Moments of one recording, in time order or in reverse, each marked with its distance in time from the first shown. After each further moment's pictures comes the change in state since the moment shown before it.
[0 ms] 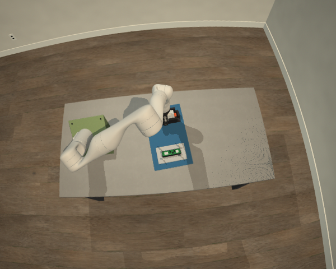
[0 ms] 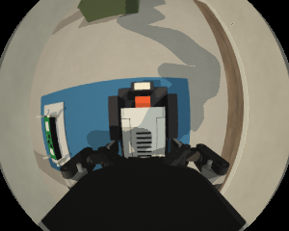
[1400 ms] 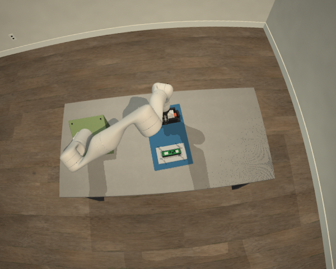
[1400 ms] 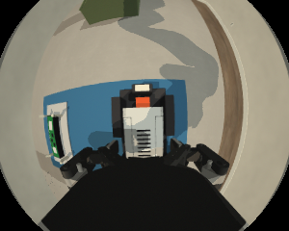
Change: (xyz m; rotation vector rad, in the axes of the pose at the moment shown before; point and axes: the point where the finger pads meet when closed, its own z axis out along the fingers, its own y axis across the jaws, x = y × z) arm -0.001 0.000 -0.012 0.000 0.000 0.000
